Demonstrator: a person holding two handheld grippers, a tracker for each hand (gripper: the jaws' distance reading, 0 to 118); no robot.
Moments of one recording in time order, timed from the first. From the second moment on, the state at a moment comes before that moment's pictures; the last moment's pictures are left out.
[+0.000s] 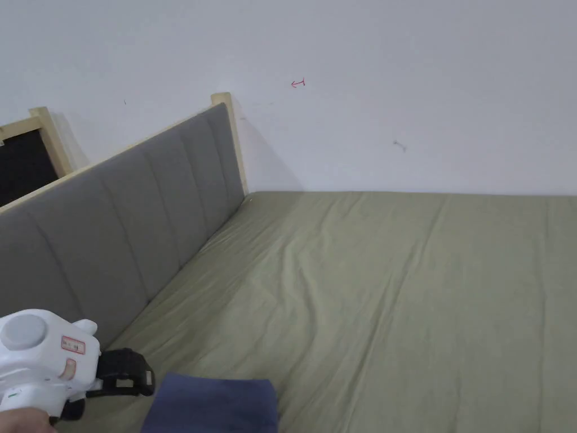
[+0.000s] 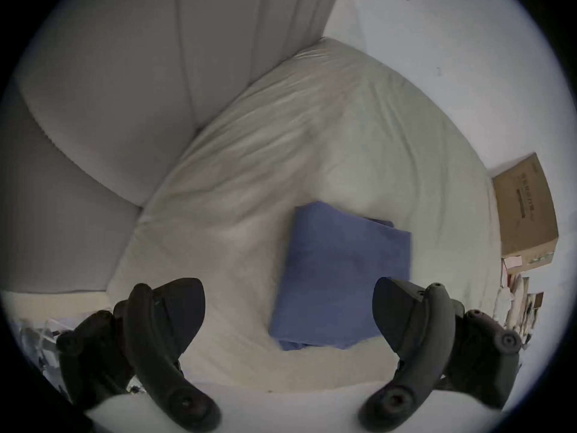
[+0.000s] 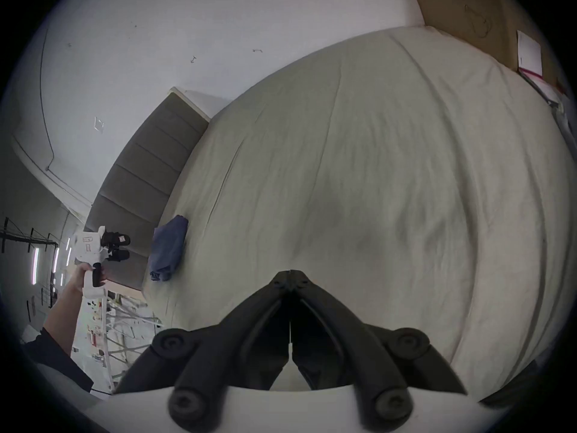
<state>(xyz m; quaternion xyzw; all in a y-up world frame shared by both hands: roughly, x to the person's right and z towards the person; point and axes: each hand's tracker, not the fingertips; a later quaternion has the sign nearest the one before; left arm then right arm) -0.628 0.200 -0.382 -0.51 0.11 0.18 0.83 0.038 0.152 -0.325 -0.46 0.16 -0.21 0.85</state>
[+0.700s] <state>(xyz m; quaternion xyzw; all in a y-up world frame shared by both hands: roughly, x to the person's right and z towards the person) -0.248 0.303 -0.334 -0.14 -0.06 0.06 0.99 0.092 0.293 -0.299 -0.14 0.10 -0.11 0.98</state>
